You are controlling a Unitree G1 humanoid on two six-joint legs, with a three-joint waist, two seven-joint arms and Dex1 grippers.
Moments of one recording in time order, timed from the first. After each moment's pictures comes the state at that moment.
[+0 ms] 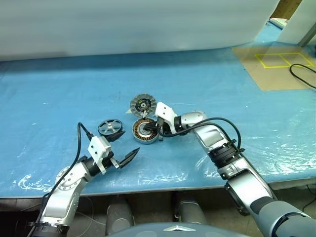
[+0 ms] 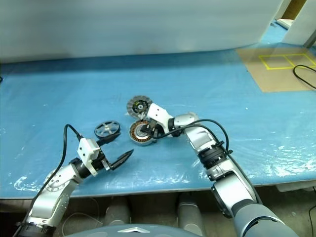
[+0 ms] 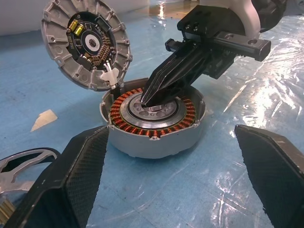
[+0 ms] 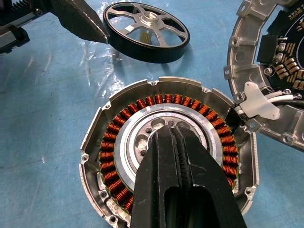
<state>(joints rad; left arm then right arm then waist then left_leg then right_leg) 0.15 0.41 -0.01 -0.17 -0.33 -0.07 -0.79 -0.69 -0.26 0.38 0.29 0.00 0.38 1.03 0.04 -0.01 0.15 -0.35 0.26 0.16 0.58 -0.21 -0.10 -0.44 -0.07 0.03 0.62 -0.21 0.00</state>
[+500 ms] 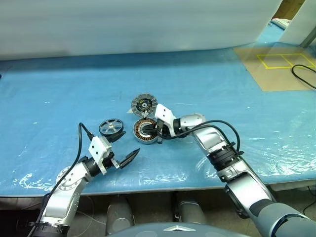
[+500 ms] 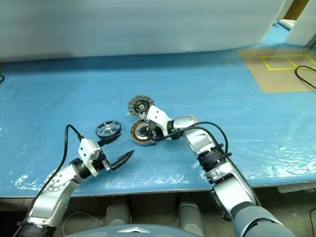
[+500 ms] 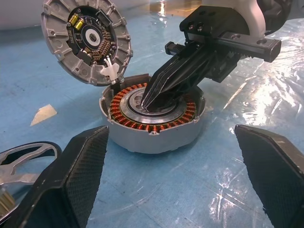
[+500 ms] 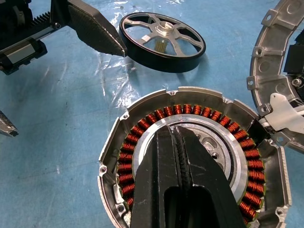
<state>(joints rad) 0.15 0.41 -0.01 -0.17 -0.33 -0.06 -0.79 -0.66 -0.24 0.38 0.28 0.02 0.35 1.02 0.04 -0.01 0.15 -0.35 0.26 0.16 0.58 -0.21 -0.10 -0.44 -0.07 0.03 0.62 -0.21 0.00</state>
